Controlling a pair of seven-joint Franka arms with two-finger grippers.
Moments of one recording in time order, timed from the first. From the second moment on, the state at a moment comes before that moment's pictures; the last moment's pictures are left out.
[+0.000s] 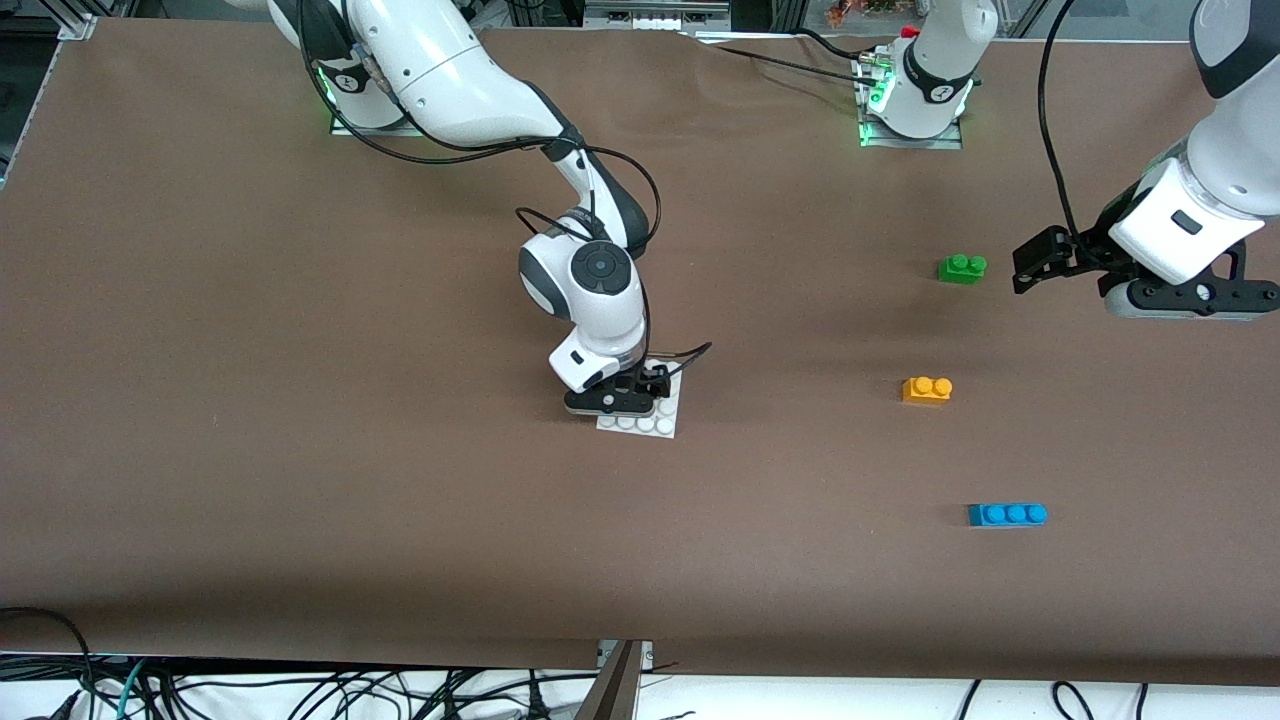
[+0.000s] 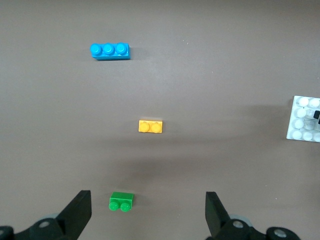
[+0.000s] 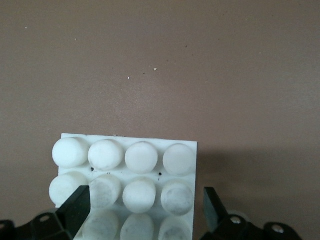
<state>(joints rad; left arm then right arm) 0.00 0.07 -0.11 -1.59 -0.01 1.65 -0.11 0.77 0.92 -0.09 -1.31 -0.07 2.42 0.84</state>
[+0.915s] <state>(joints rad) 0.00 0.07 -0.11 -1.59 -0.01 1.65 -0.11 0.77 0.96 -0.09 -1.31 -0.07 2.50 0.93</state>
